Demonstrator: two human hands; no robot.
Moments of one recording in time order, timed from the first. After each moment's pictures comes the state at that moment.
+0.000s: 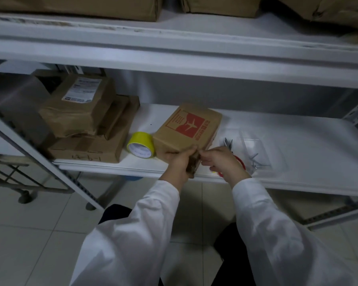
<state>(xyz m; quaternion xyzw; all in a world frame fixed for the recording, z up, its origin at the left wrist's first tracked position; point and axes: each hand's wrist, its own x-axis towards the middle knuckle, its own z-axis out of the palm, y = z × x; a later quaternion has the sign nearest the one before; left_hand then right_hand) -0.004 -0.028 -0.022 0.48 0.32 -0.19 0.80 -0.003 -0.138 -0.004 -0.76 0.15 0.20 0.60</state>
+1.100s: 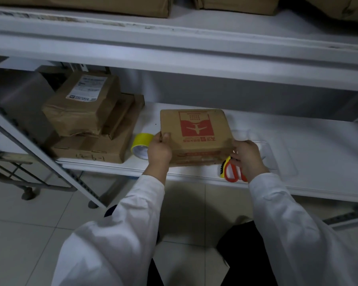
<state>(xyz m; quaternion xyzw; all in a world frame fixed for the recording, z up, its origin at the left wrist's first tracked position) 0.017 0.028 -0.012 0.70 0.29 0.03 0.65 0.037 -0.170 -0.019 -0.69 0.29 0.06 0.66</state>
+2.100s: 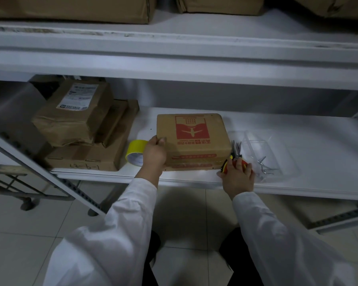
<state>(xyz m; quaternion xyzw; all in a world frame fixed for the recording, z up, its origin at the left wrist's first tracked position) 0.030 0.027 -0.009 0.75 0.27 0.00 0.60 0.010 -0.175 -0.090 -0.98 0.13 0.13 0.08</state>
